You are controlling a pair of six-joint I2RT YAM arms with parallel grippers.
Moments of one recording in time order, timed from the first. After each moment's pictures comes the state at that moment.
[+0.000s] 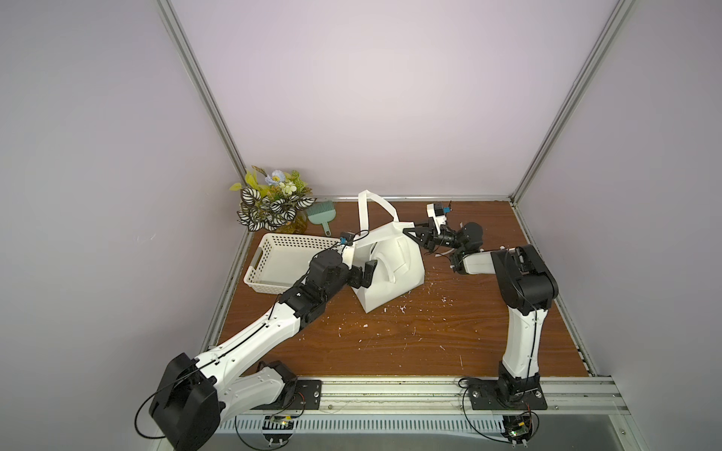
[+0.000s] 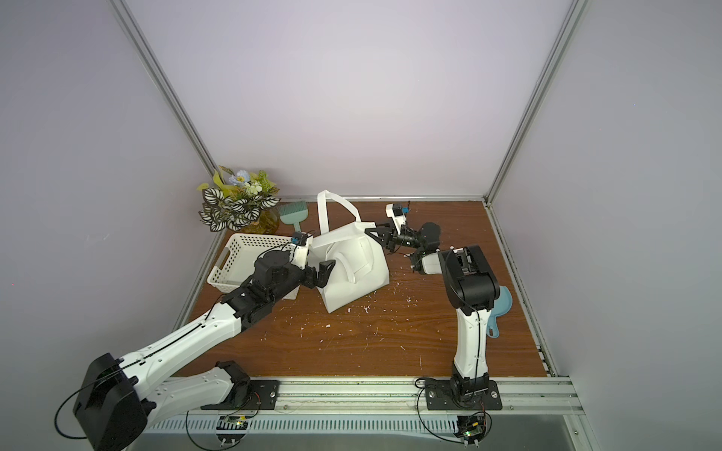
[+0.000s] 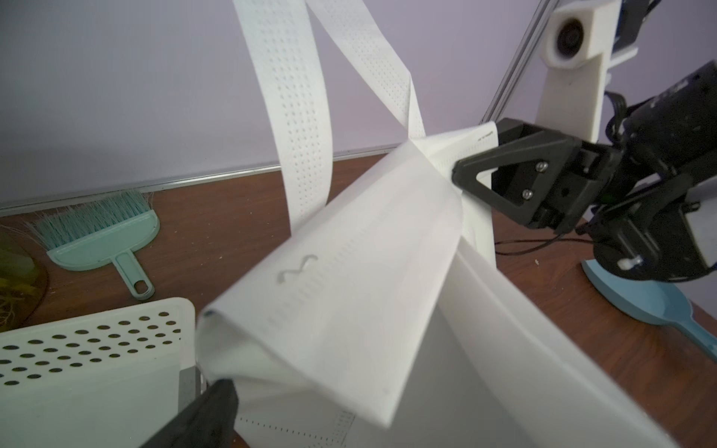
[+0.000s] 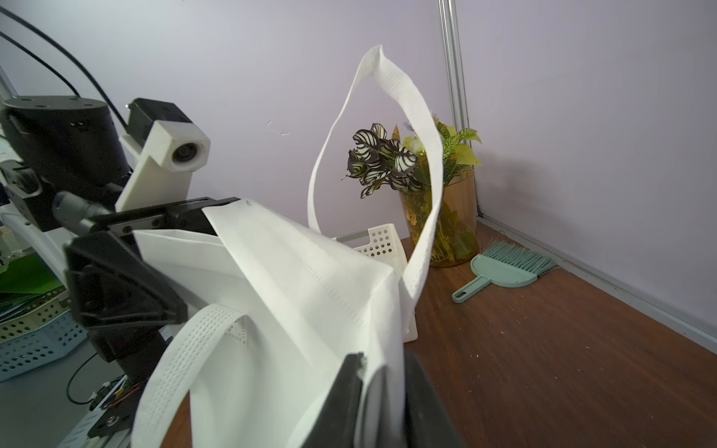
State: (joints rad) left arm -0.59 1.10 0.70 0.05 -0.05 -0.17; right arm 0.26 2.06 1.07 1.38 -1.14 0.60
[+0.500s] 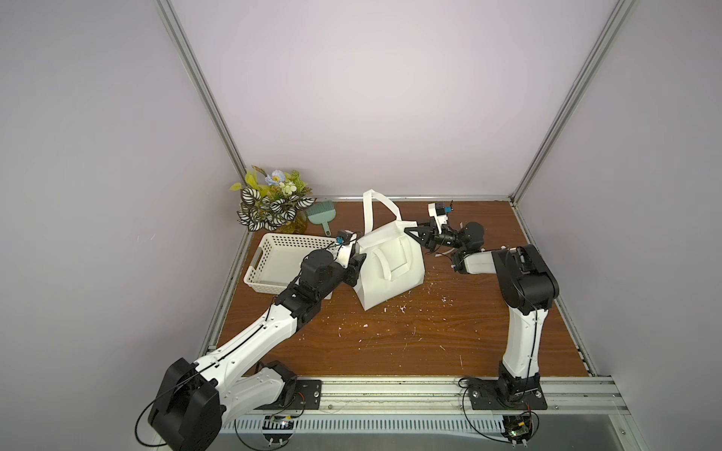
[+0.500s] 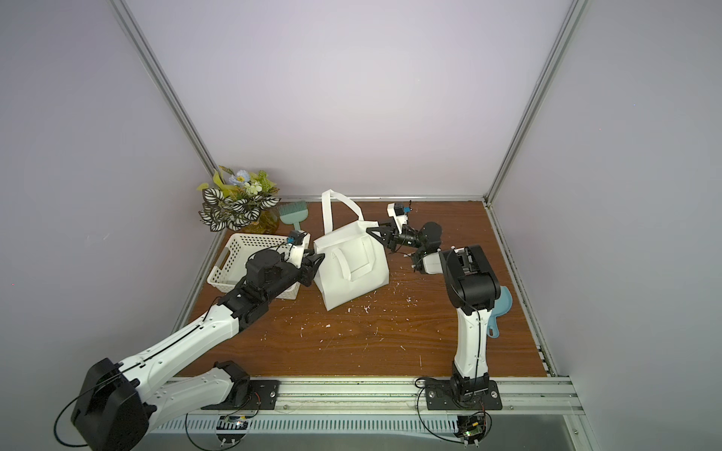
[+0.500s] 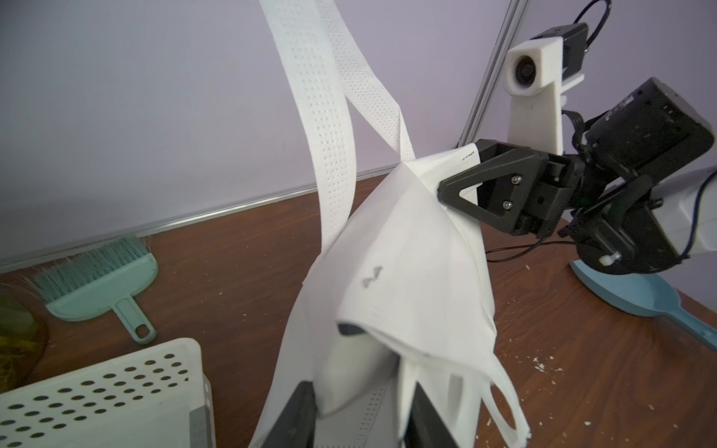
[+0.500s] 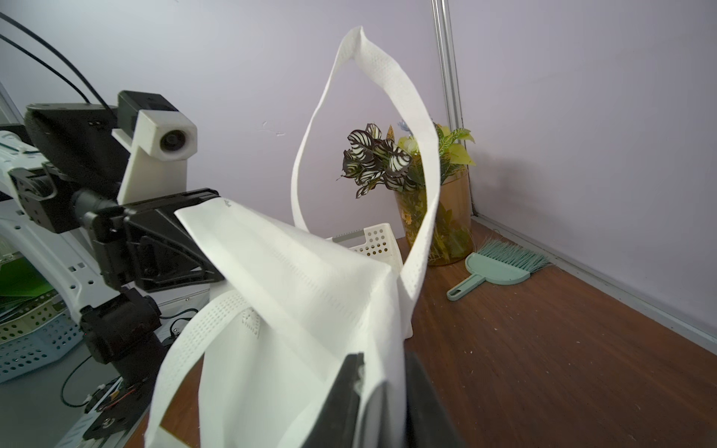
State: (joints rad) left arm -0.55 1.08 0.67 0.13 0.06 -0.08; right arm 0.25 2.06 1.07 1.37 -1.14 0.60
